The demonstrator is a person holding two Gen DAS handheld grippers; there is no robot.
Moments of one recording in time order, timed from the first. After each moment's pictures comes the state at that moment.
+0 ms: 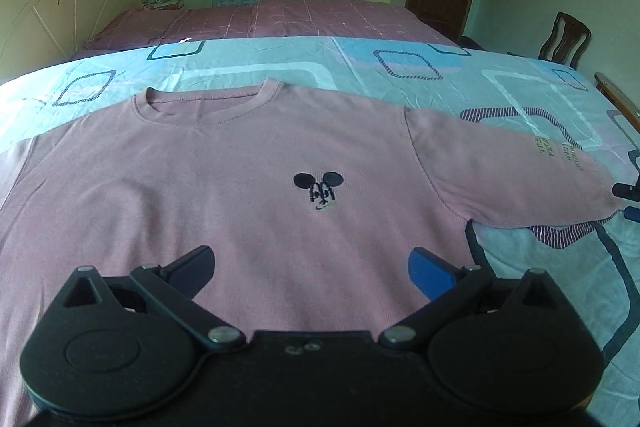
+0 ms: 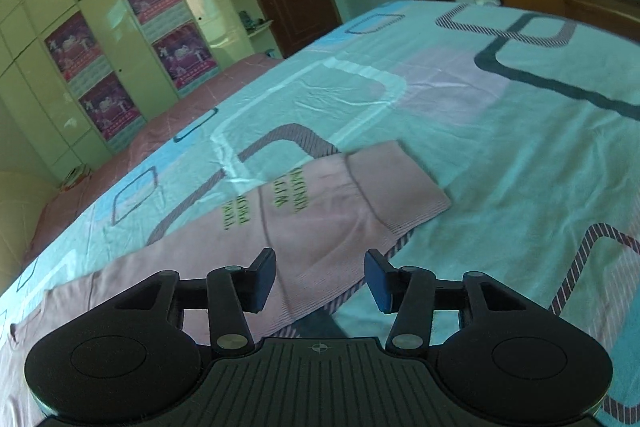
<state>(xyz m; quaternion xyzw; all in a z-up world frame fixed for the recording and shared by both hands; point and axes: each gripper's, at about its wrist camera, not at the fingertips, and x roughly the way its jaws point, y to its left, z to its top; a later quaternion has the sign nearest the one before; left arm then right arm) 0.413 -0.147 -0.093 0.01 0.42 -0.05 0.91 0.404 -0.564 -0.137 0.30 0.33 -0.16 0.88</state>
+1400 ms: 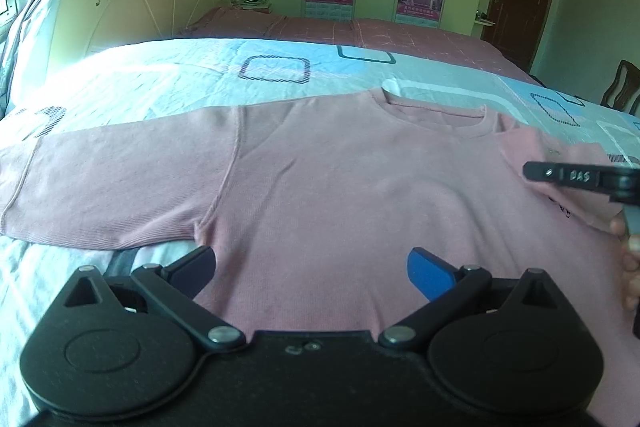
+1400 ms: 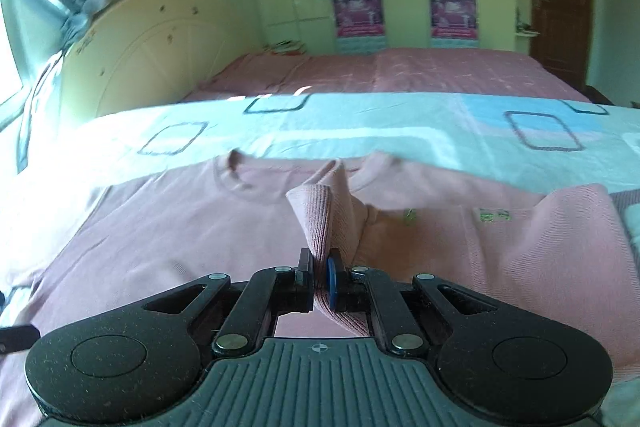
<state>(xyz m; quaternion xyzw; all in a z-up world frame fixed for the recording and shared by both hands) 0.389 0.104 -0.092 -0.03 0.39 0.04 0.92 0.447 -0.100 -0.108 0.04 0.35 0.19 0.92</state>
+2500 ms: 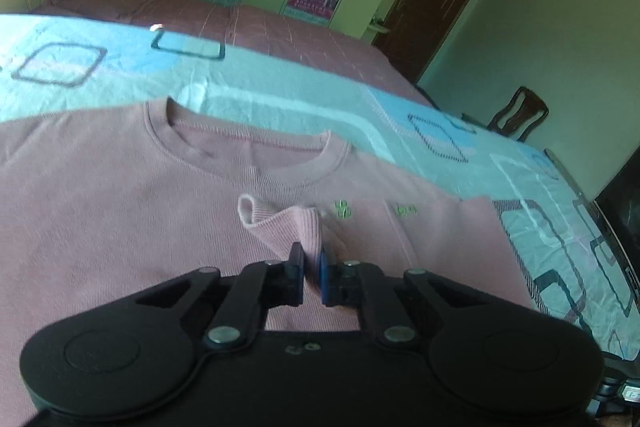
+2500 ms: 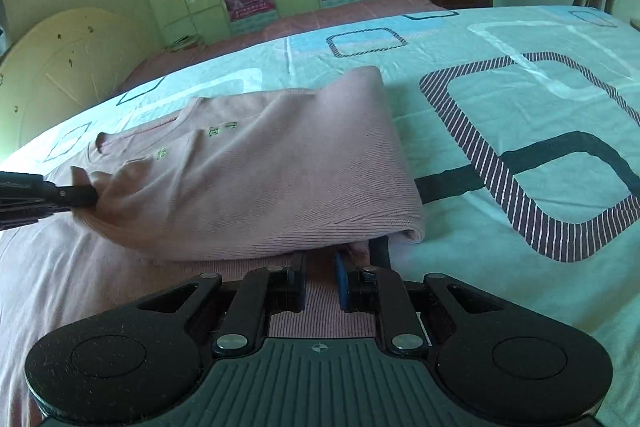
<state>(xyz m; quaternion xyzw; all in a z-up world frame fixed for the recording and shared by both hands) 0.523 -0.002 -0.125 -0.14 0.37 -0.14 0.91 0.402 -0.279 -0.137 0.13 0.39 0.03 0.91</state>
